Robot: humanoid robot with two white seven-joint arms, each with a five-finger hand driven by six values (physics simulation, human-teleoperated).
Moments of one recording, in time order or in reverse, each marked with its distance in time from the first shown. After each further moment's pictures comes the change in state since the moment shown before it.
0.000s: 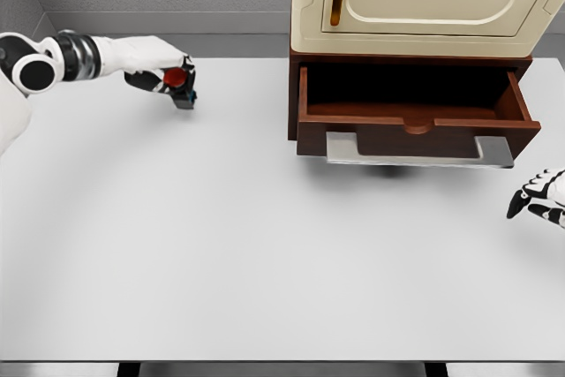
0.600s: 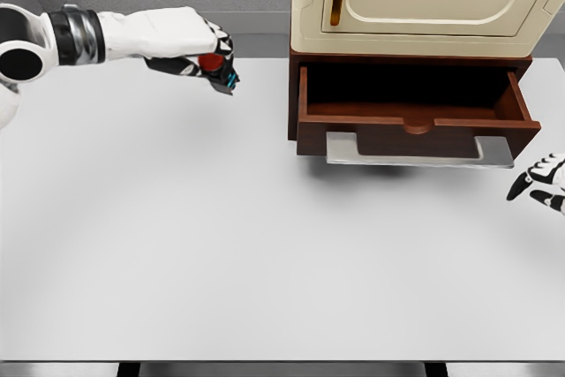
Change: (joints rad) left arm 0.002 0.123 -0.062 -0.425 0.183 0.000 0.000; right arm -0.008 0.008 -0.001 0.000 0.000 0.000 -0.086
